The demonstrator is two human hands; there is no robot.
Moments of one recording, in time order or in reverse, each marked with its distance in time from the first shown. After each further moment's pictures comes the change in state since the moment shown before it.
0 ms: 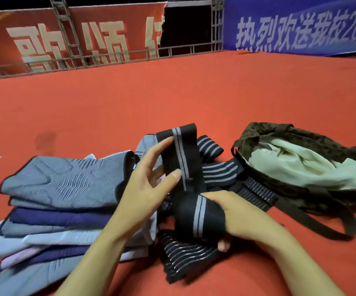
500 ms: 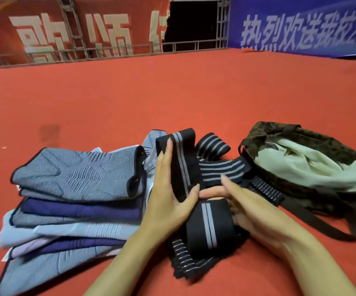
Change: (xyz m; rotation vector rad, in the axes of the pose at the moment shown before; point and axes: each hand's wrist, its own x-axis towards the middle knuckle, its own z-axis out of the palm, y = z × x) left_hand -0.012 -0.050 0.024 0.378 0.194 0.160; right_hand -0.005 0.008 0.001 0.544 0.078 0.047
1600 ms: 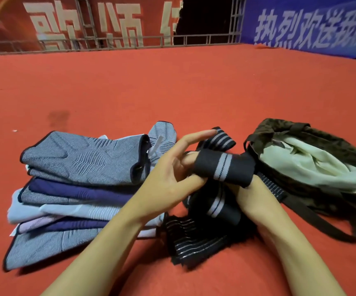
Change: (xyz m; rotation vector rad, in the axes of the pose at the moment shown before) left_hand 0.017 0.045 -0.029 -0.717 -0.466 -0.177; right_hand 0.024 0.017 -0.008 -0.360 0.393 -0.298
